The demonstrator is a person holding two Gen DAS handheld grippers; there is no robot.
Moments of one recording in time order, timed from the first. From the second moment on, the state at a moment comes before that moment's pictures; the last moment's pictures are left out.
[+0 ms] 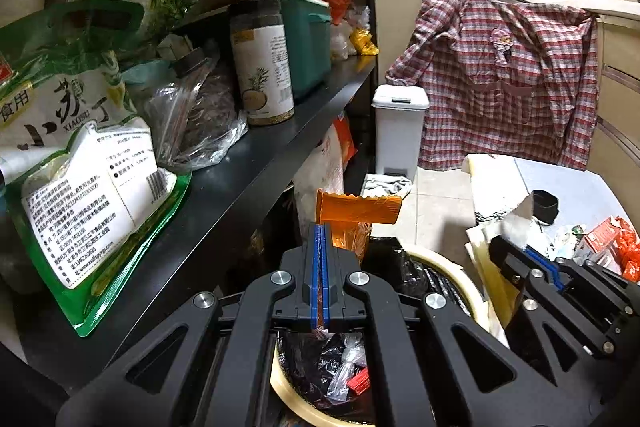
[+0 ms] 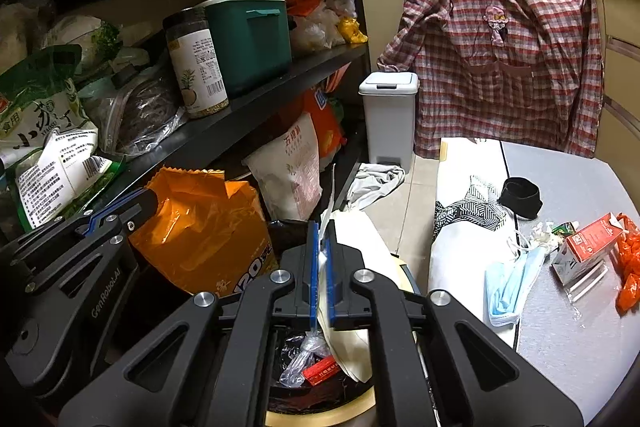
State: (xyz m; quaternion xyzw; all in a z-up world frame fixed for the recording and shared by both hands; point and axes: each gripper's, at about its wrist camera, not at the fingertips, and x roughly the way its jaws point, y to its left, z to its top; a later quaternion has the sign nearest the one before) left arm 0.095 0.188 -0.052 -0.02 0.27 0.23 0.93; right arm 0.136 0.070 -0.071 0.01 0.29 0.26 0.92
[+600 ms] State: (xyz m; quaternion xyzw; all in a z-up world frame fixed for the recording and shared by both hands) left arm 0.089 0.198 -0.051 -0.06 0.27 0.27 0.92; right arm 0.141 0.054 -0.075 0.03 0.31 0.24 0.92
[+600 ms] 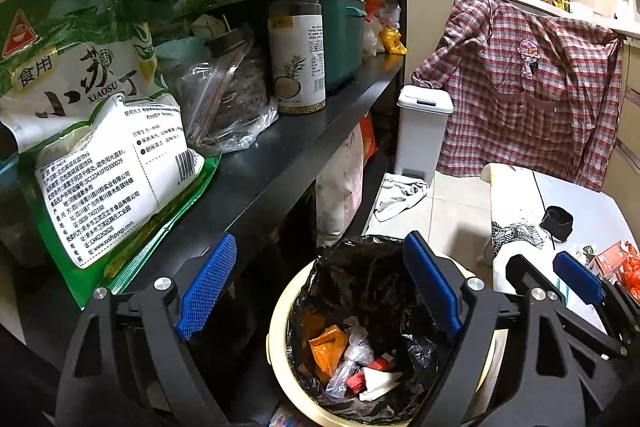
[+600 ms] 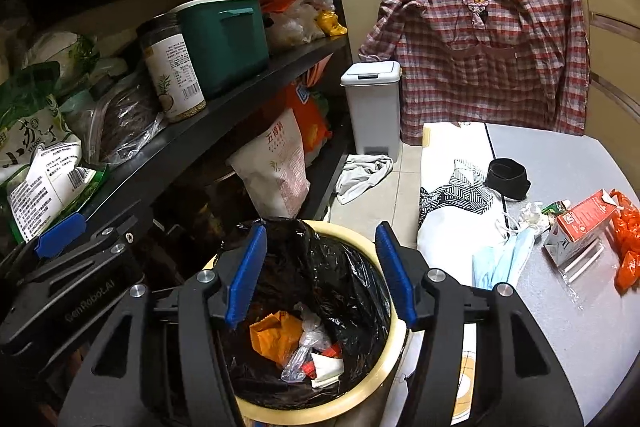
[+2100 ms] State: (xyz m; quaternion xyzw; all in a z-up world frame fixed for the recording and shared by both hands) left arm 0.116 -0.007 -0.031 -0.04 0.22 0.05 0.97; right arm 0.122 -0.225 -0.025 0.04 0.23 0.03 0.97
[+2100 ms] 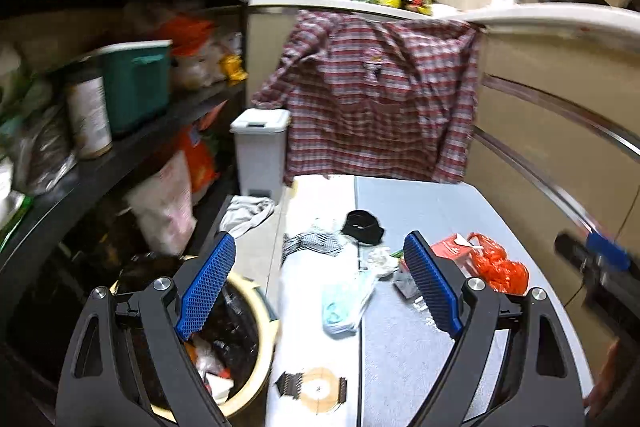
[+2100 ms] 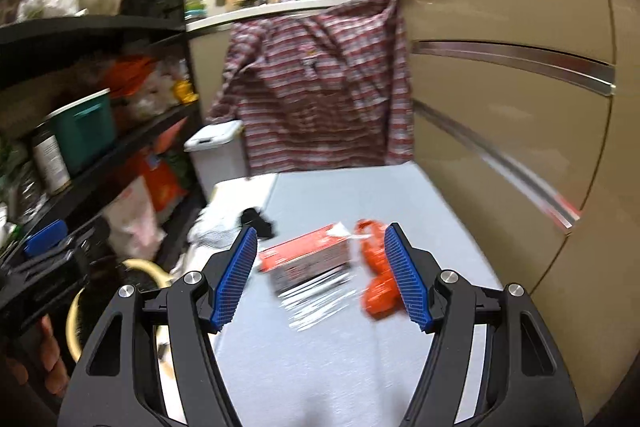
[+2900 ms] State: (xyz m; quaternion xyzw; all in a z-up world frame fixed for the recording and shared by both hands) left arm 0.217 -0.076 -0.119 -0.03 0.26 -0.06 0.96; right arm 0.212 -0.290 -0.121 0.06 0.30 -0.03 0.95
